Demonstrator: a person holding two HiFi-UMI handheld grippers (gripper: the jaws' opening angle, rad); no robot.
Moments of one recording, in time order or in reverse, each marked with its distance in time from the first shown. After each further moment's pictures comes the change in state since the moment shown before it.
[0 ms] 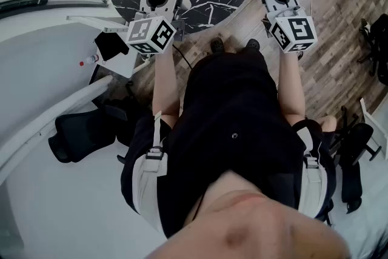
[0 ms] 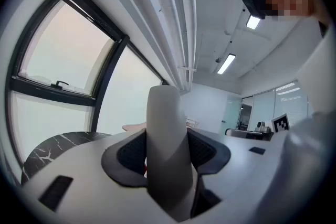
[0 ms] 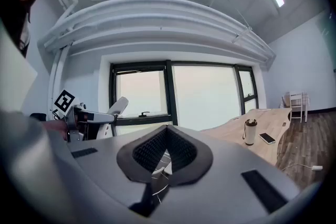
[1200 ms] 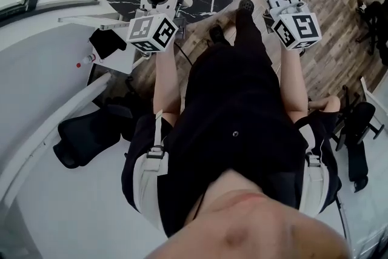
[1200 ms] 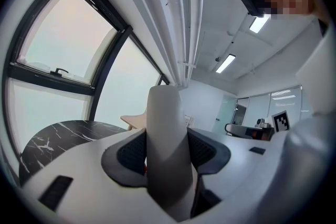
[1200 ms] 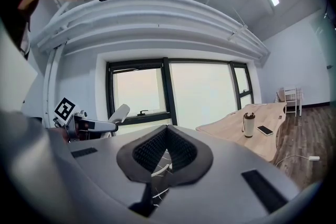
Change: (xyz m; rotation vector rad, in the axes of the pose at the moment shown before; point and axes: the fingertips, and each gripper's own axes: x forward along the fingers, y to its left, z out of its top) left arm -0.016 0.025 -0.027 -0.058 0.063 -0.041; right arm 0.004 0.033 -0.013 0.043 0.024 -0.034
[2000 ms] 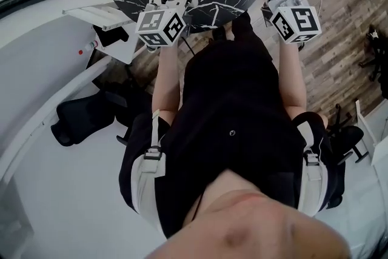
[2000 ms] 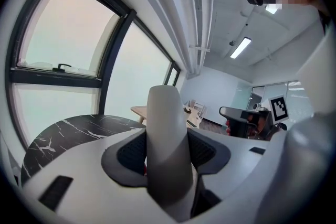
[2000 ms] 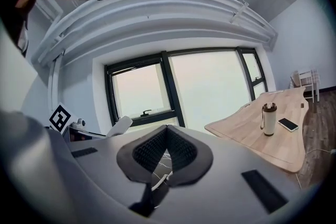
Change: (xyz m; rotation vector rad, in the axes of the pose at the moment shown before) left arm 0.093 0.037 -0.020 0.005 0.134 0.141; right arm 0.119 -0.067 -0.001 0.077 0.038 0.138
